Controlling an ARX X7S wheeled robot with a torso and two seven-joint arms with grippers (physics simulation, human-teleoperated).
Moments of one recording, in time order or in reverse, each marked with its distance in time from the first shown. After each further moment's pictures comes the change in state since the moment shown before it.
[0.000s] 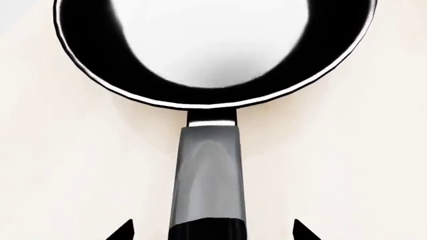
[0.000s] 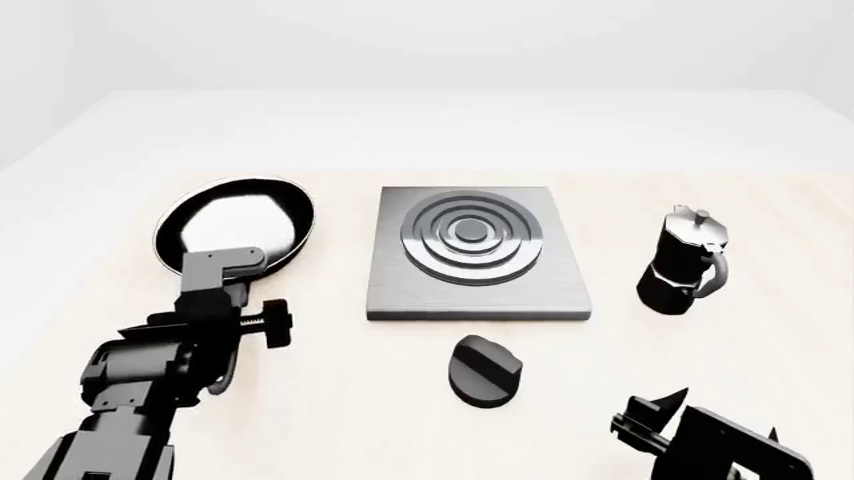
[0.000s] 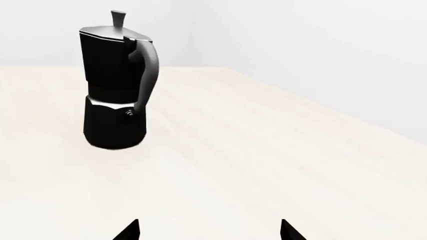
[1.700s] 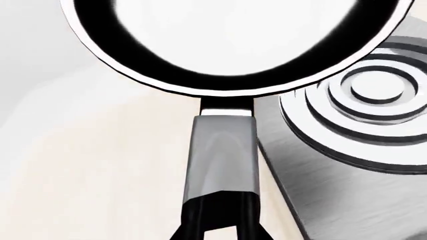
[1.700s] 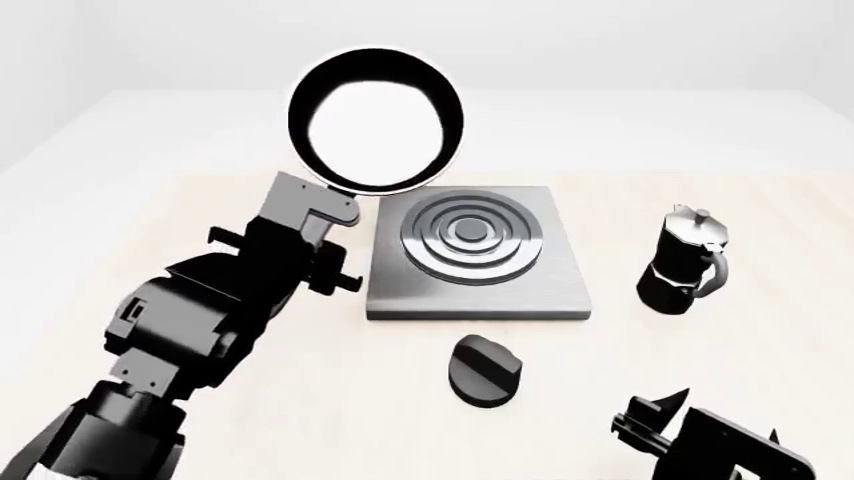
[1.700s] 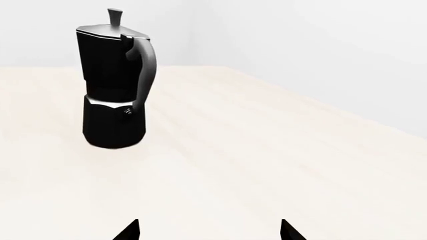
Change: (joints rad) left arm -0.058 -0.031 0.327 0.513 0.006 -0.145 0.133; right arm 0.000 0.008 -0.007 0.014 0.022 -0.028 0.006
